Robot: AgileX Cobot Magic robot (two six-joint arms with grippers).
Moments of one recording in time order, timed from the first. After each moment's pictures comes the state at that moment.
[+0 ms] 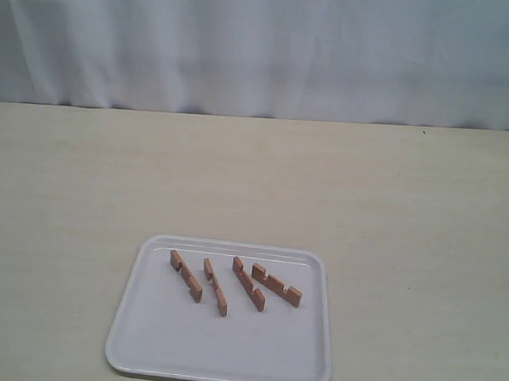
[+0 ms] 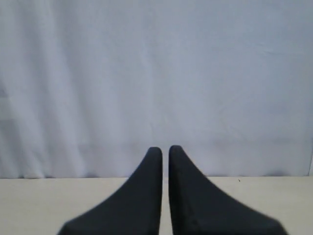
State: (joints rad) left arm -0.01 0.00 0.00 -0.20 0.31 0.33; right arm -0.03 0.03 -0.32 -0.02 0.26 0.09
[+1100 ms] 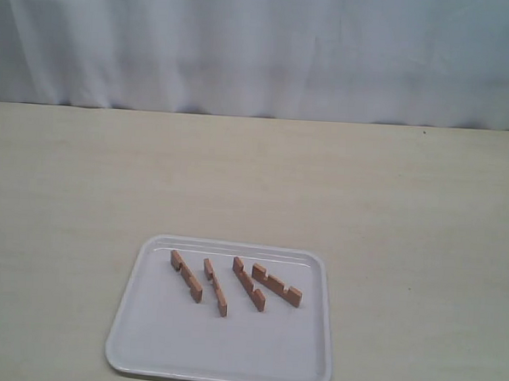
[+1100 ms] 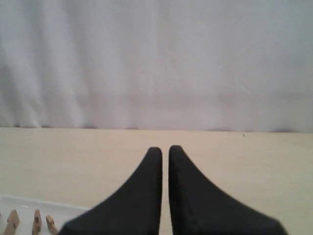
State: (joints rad) left arm -0.01 0.00 0.00 -0.20 0.31 0.33; right arm 0.00 0.01 -0.03 -0.05 0.09 0.09
